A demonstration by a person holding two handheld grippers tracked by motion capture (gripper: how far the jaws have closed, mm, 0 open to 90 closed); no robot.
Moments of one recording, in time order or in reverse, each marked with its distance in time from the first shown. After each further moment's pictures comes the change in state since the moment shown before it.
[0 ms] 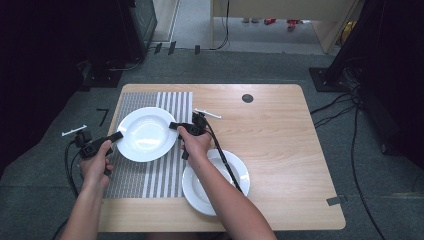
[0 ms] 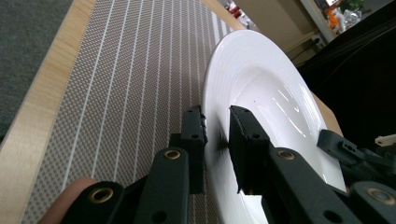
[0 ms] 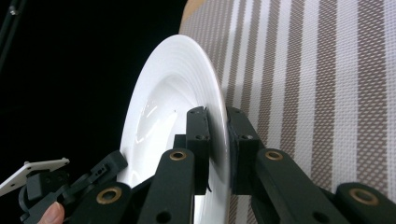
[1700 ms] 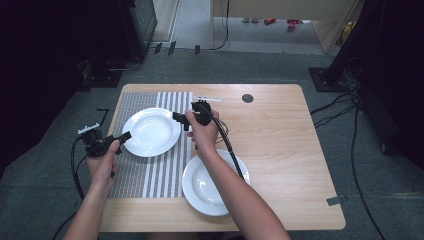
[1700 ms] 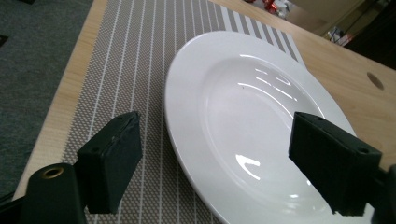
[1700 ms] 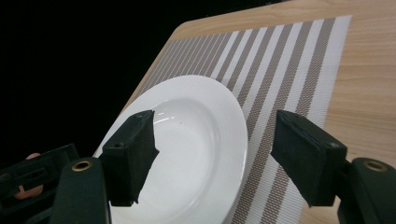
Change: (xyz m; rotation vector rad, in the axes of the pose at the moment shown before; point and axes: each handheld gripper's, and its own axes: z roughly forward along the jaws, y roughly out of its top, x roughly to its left) left arm -0.041 -0.019 -0.001 -0.021 0.190 0.275; right arm 0.036 0.030 -0.033 -0.045 -0.168 -0.444
